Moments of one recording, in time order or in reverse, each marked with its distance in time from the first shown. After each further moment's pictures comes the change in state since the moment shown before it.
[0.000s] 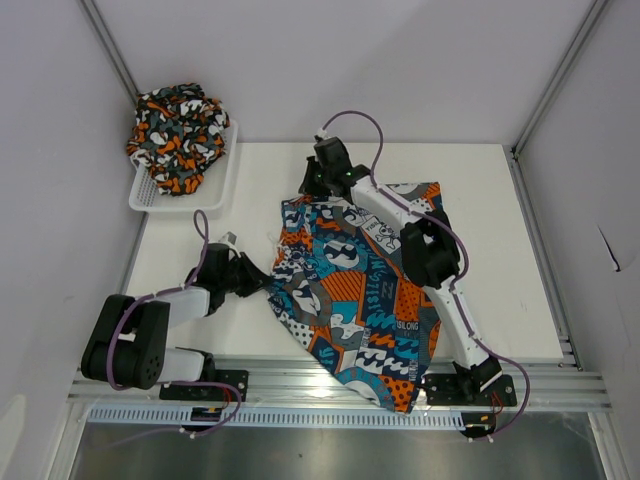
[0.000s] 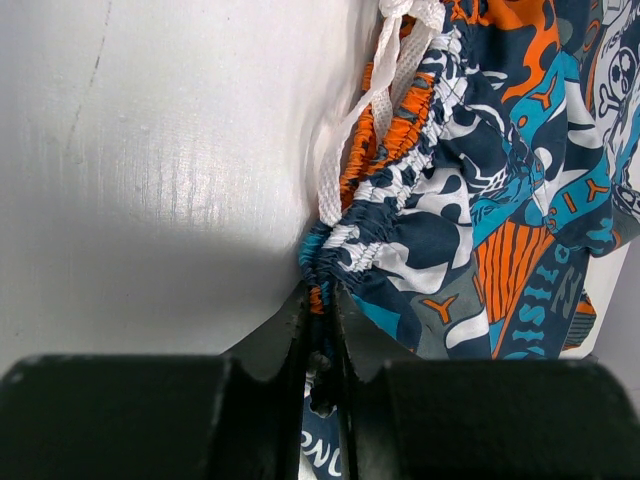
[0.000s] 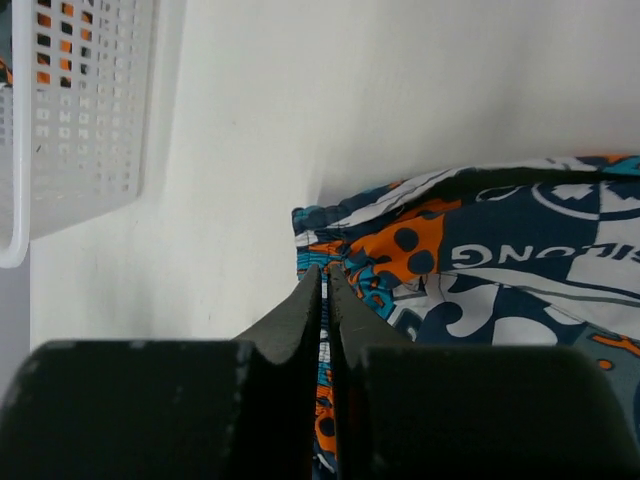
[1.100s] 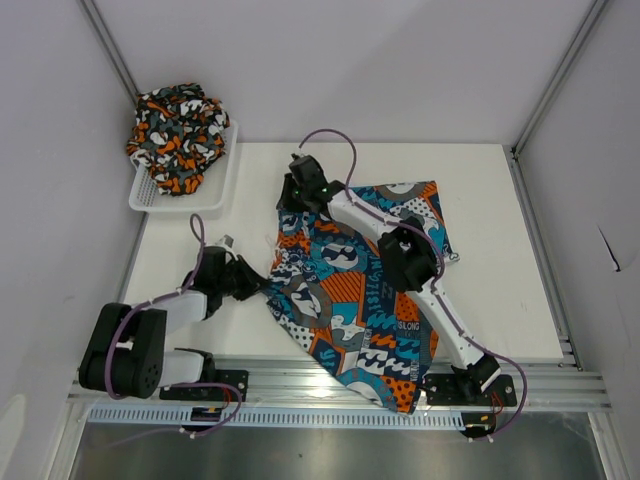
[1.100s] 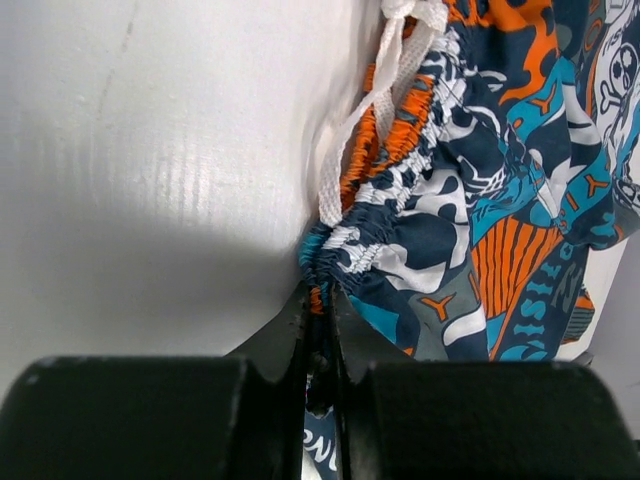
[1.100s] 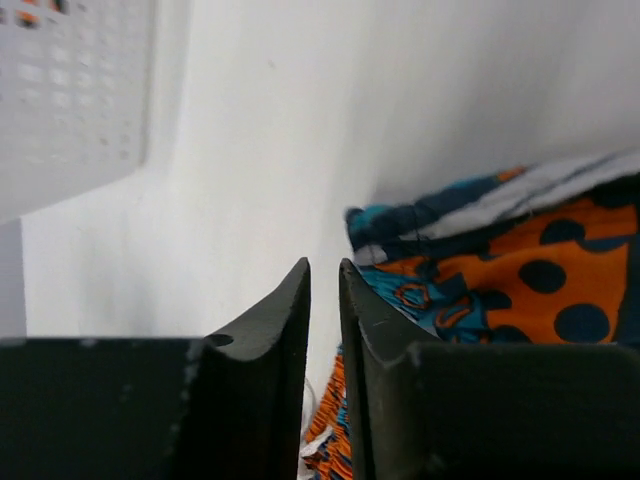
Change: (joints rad) left arm 0.014 -0.057 -0.032 -0.027 0.004 0.002; right arm 0.097 0.168 0.103 0.025 0.011 0.080
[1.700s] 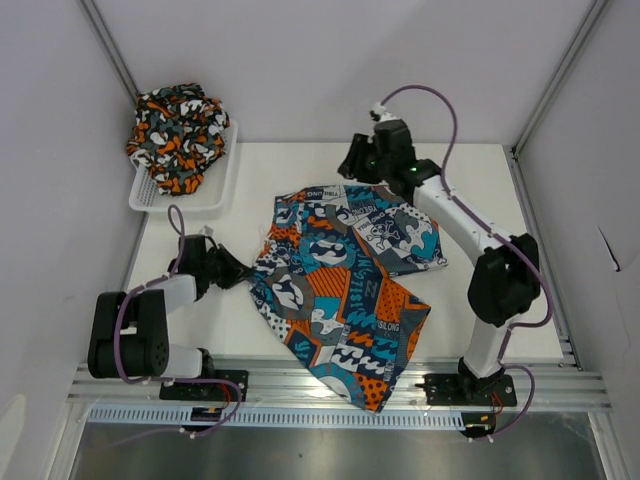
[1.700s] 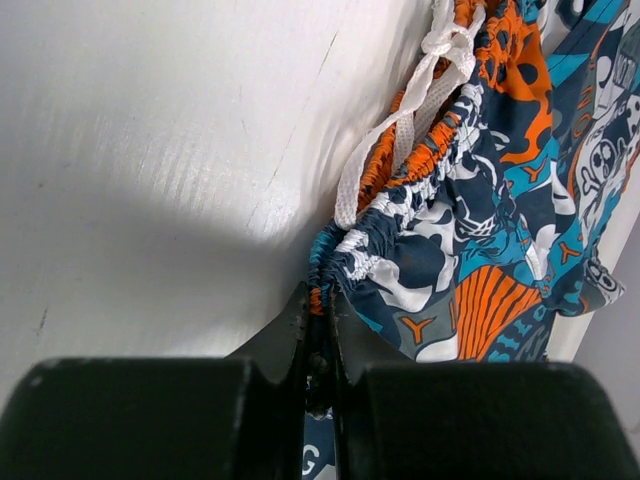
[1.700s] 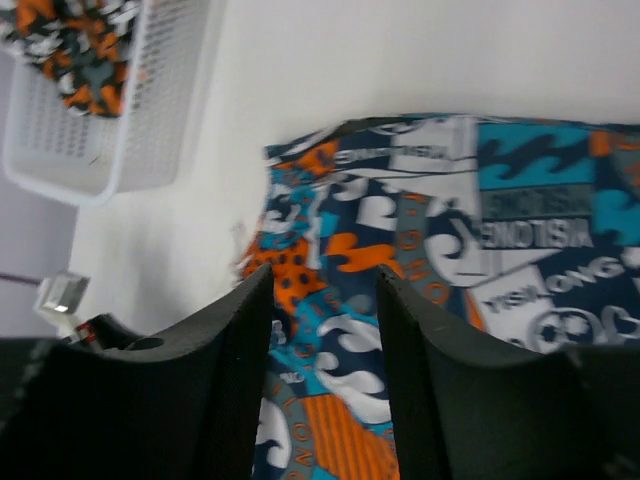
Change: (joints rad) left arm 0.209 0.097 0.131 -0.106 0.077 0.054; right arm -0.182 -0.742 -0.563 -0.021 0.024 -0.173
